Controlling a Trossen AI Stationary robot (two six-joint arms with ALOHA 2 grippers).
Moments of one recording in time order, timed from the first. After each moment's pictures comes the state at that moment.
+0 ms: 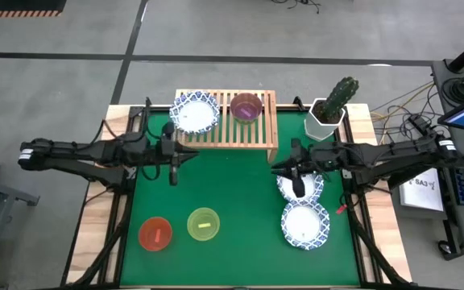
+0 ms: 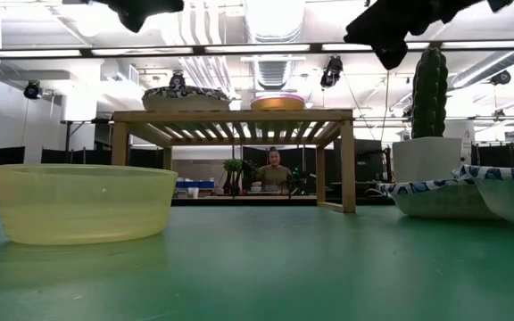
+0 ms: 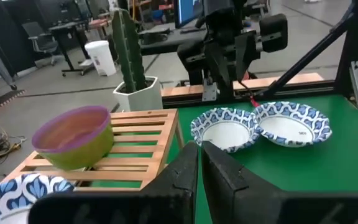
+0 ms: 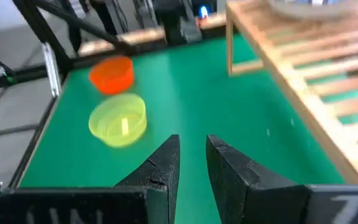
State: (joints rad) left arm -0.03 0.83 0.73 -0.07 -0.20 0.14; right arm 0.05 0.99 0.75 -0.14 0.03 0.23
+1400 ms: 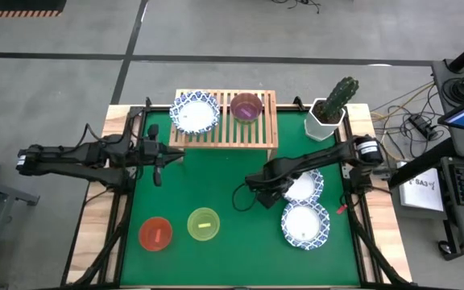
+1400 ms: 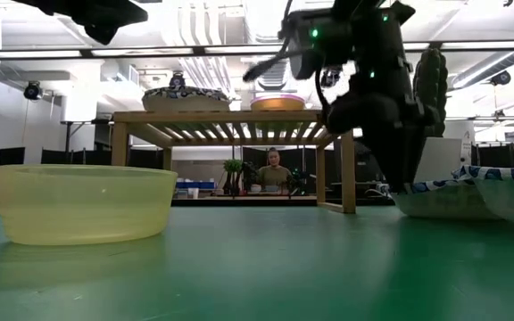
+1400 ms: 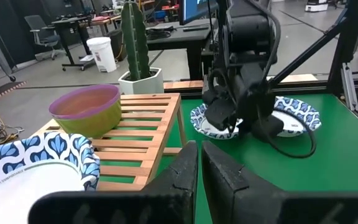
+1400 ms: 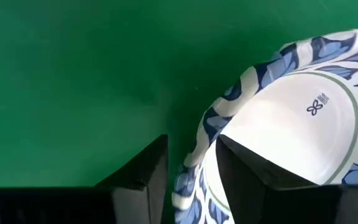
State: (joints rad) left arm -0.02 0.59 0.63 -0.20 -0.20 0.09; right arm 0.08 1.88 1.32 -1.12 0.00 0.89
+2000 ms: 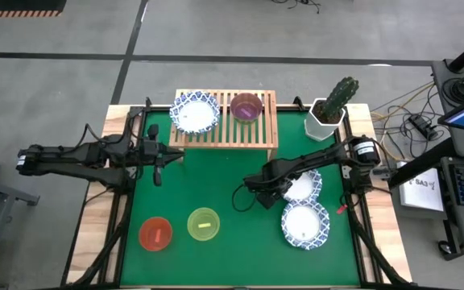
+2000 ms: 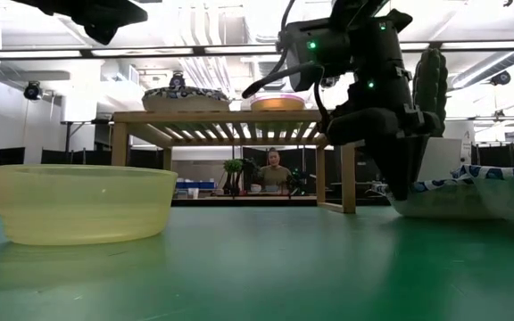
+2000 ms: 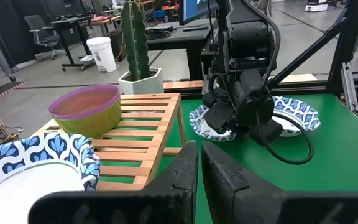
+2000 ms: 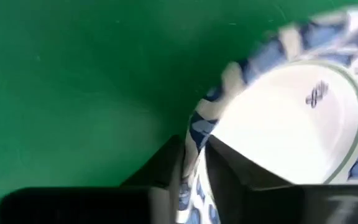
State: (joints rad) left arm -0.02 0.59 0.63 -0.20 -0.20 0.09; right arm 0.08 1.90 1.32 -1.12 0.00 0.90
